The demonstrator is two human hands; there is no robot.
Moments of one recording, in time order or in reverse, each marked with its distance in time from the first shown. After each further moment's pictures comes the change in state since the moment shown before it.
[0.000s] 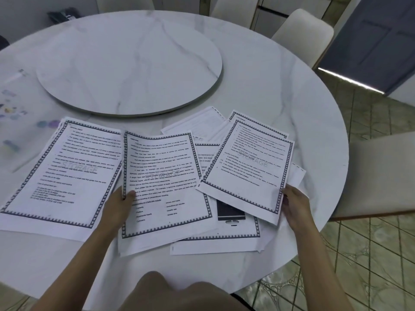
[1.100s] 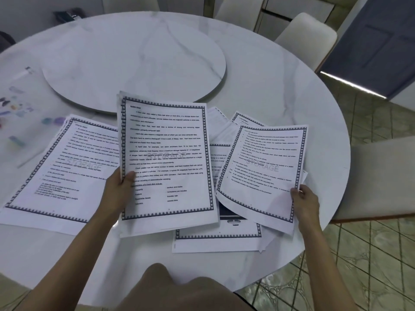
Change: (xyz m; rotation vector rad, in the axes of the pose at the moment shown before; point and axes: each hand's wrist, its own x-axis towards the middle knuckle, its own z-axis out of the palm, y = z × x) left_hand -0.007 0.043 -0.012 -0.254 0.068 0.107; right_hand 0.003 -0.001 -0.010 -0.510 0.149 -0.291
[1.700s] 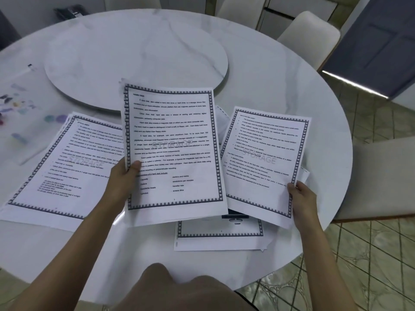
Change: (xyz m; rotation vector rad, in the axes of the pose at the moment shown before) left_hand 0.004 0.019 0.004 -0.097 -0.031 -0.003; right_hand 0.000 -0.001 0.008 0.311 -0.110 0.027
